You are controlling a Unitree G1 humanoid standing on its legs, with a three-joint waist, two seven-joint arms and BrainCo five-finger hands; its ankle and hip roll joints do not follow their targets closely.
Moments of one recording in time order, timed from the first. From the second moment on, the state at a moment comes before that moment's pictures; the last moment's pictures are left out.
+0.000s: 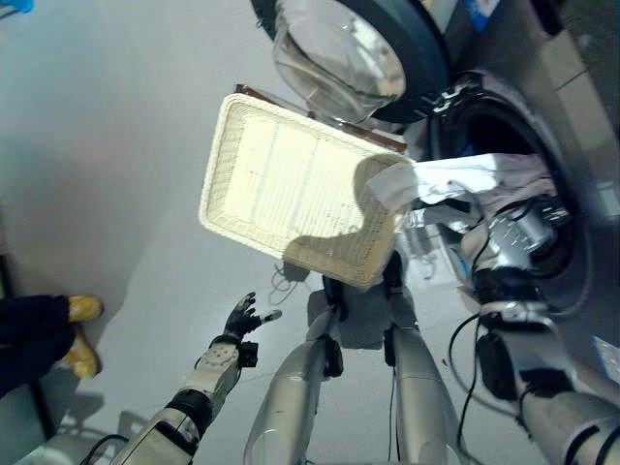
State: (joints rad) left arm -0.34 0.34 -0.46 0.88 -0.53 -0.11 0.14; right arm -0.93 -0.38 -0.18 0.58 1.98 -1.21 -0.40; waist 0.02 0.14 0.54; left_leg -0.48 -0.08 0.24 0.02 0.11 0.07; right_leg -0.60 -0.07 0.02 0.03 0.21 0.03
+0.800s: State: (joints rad) left arm -0.33 0.39 -0.52 0.79 -0.54 -0.08 0.13; right arm -0.91 -0.59 -0.05 0.98 1.21 -0.58 -0.62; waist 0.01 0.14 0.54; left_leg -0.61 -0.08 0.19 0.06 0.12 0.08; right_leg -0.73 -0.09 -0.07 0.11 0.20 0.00
